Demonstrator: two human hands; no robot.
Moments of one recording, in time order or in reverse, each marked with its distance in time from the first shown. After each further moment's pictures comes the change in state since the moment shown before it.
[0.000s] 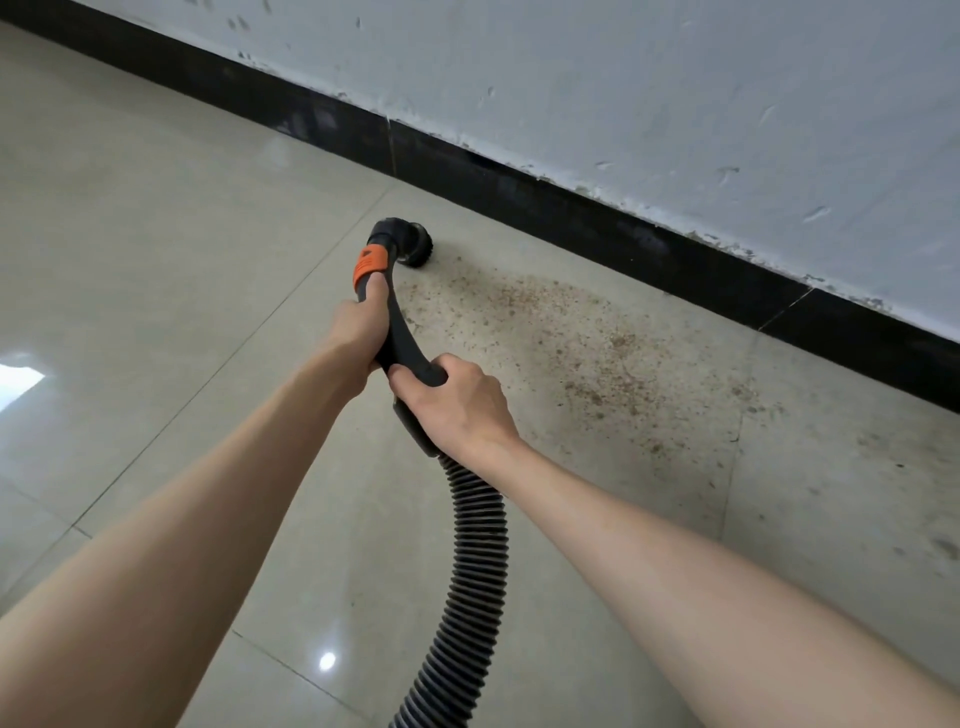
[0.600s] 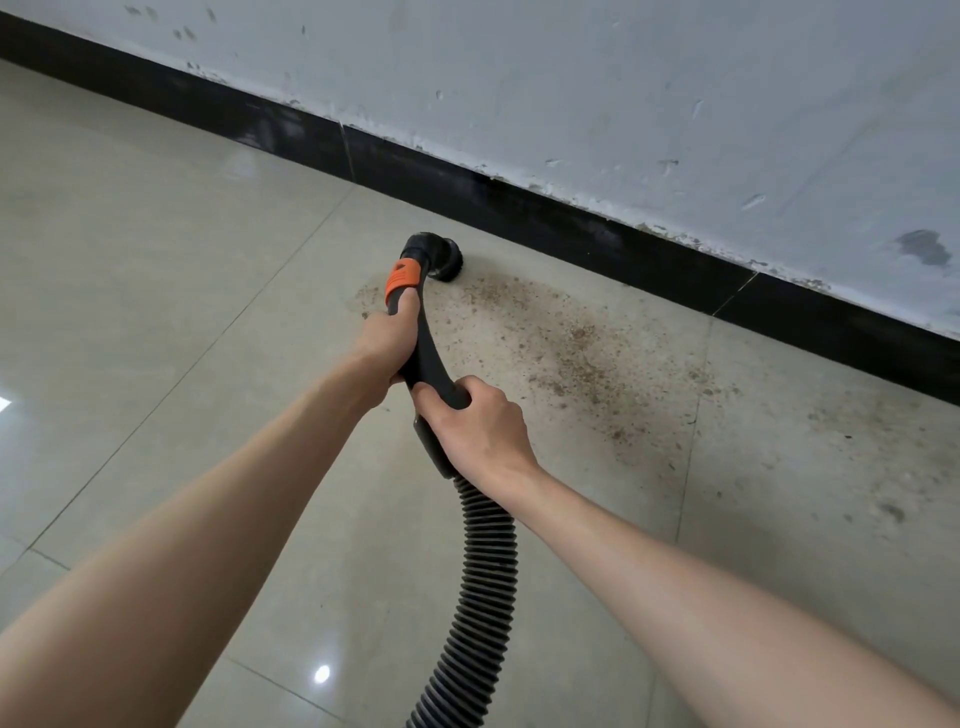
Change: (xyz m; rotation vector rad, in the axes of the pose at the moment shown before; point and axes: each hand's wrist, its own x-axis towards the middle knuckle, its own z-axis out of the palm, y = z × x) left_hand -0.027 -0.003 0.049 0.142 -0.166 0.027; right_hand -0.027 0.035 -0.032 0.102 0.094 0.091
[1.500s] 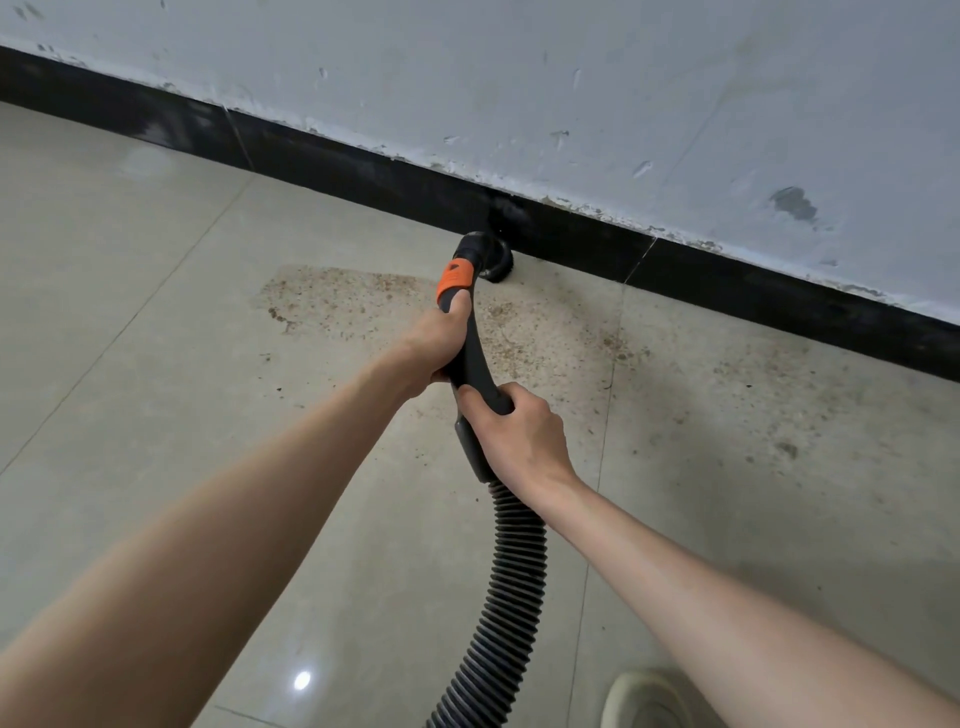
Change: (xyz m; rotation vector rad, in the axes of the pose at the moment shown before) left_hand -0.039 0.017 0.115 0.112 -0.318 0.051; right_hand -0.023 0.062 -0.081 0.052 0.191 0.122
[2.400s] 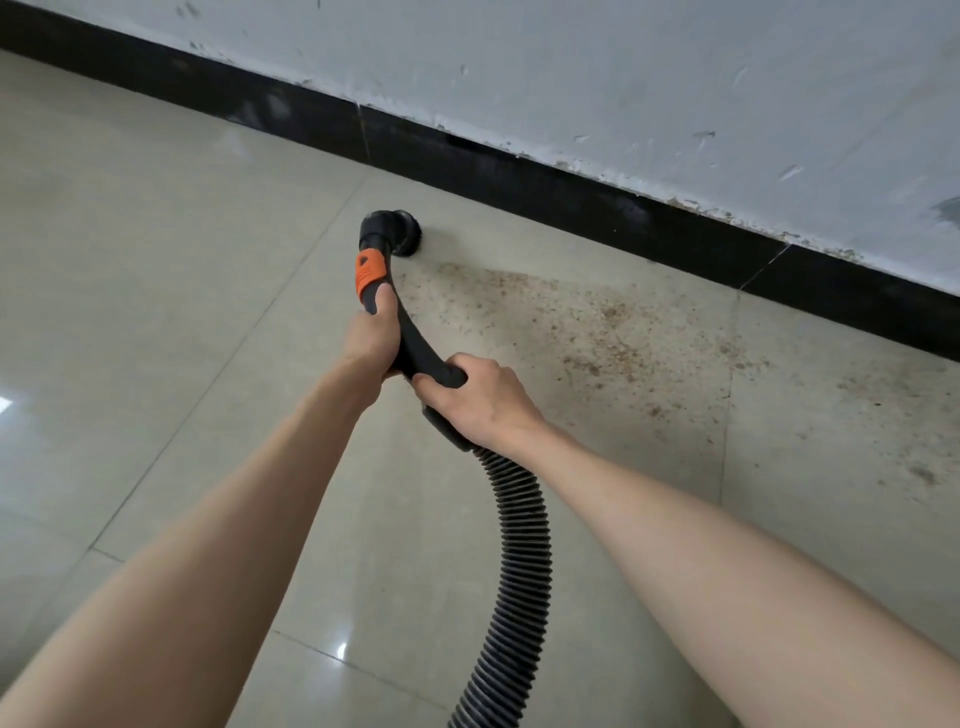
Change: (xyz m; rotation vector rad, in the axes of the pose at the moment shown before) left_hand -0.002 -0.054 -0.165 -0.214 0.368 -0.047; right_hand 0.018 -0.074 0.130 -0.272 -0.261 -0.225
